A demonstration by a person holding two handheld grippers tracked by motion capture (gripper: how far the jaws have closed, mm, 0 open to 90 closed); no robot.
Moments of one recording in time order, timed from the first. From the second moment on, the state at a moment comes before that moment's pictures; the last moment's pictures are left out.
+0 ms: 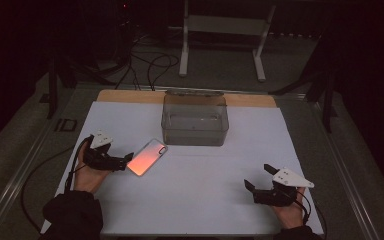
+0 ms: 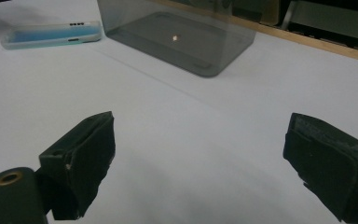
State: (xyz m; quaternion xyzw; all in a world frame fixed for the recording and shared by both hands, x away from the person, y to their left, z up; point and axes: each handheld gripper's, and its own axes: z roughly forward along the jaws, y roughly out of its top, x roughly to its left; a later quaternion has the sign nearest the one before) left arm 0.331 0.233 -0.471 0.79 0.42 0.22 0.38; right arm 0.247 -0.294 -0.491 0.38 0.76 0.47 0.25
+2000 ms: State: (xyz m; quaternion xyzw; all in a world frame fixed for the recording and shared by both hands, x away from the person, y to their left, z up) left arm 0.376 0.216 -0.501 0.84 0.44 0.10 0.29; right arm 0.247 -0.295 -0.491 0.37 0.76 0.47 0.25
